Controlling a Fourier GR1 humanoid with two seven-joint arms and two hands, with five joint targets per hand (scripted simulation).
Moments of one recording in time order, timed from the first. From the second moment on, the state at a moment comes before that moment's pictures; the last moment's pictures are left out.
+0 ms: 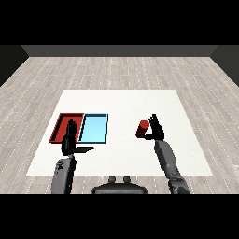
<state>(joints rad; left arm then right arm) 0.00 0.05 0.08 -1.58 0.08 -0.04 -0.39 -0.46 -0.09 -0.19 -0.77 -0.20 0.21 -0.52</state>
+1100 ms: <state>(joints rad) 0.04 0.05 0.07 -1.64 0.08 -0.05 -0.37 -0.57 -0.09 -0.19 -0.59 -0.21 0.19 -0.56</state>
